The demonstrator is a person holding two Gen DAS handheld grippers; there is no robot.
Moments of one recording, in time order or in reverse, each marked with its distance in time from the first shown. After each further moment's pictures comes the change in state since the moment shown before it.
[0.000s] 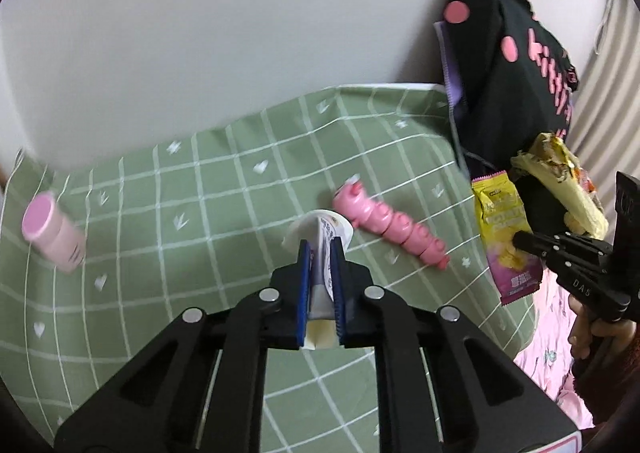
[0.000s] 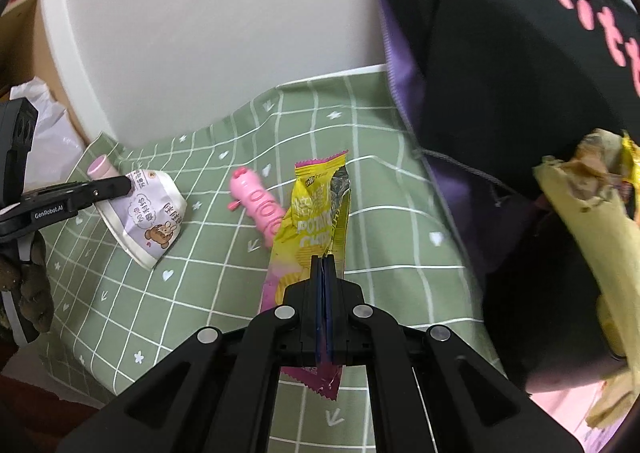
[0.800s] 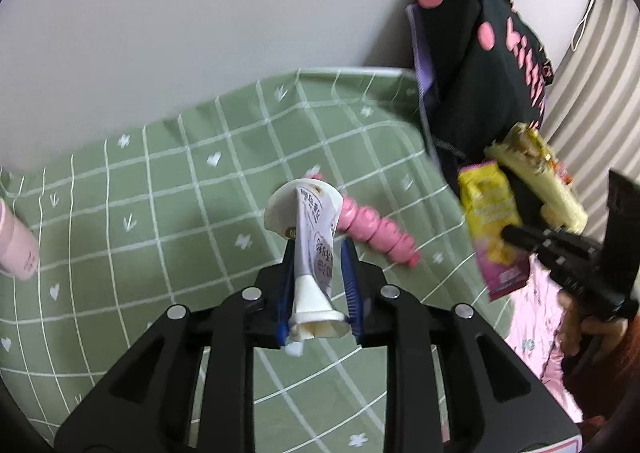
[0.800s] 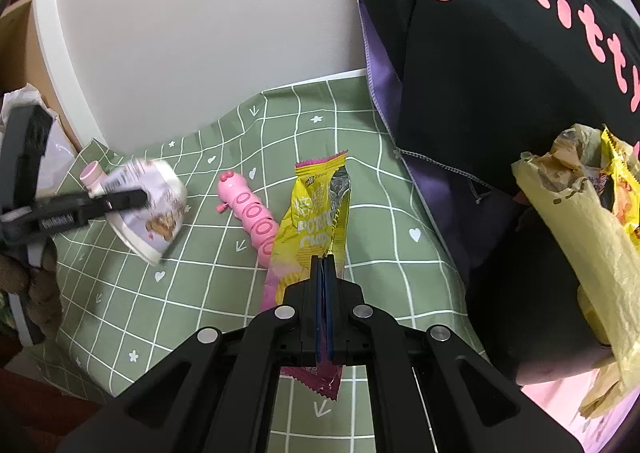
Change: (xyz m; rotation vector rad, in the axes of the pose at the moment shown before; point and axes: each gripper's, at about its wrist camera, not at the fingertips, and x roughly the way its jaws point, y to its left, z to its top) left arm 0.020 -0.010 0.007 0.010 0.038 -0.130; right arm -0.009 -0.006 -0.005 0.011 -0.011 -0.039
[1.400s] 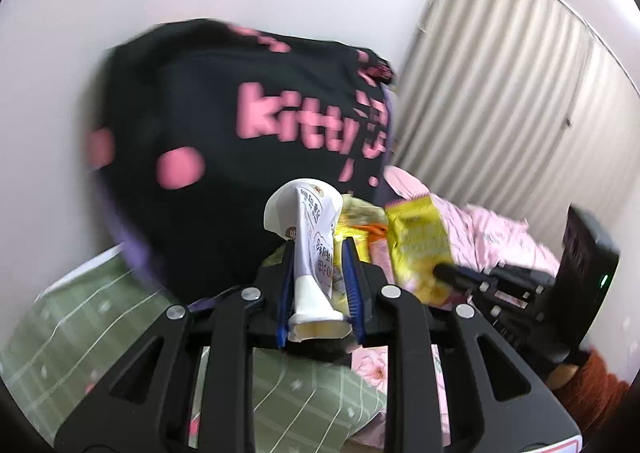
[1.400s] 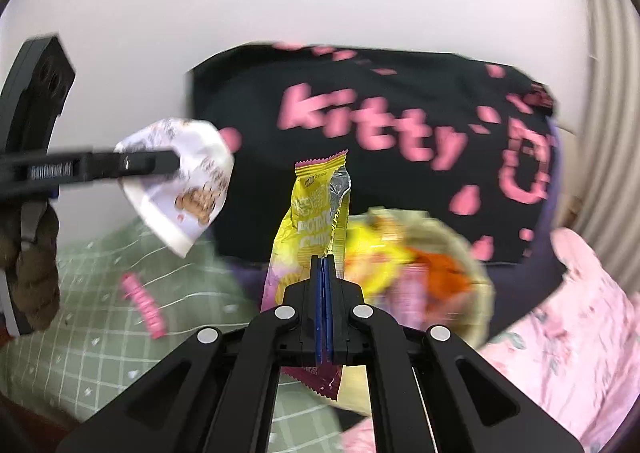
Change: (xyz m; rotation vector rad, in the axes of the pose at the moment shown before) left arm 0.006 -0.251 0.131 0.356 -0.096 -0.443; right arm -0.171 -0.115 0.018 0.157 -0.267 -0.364
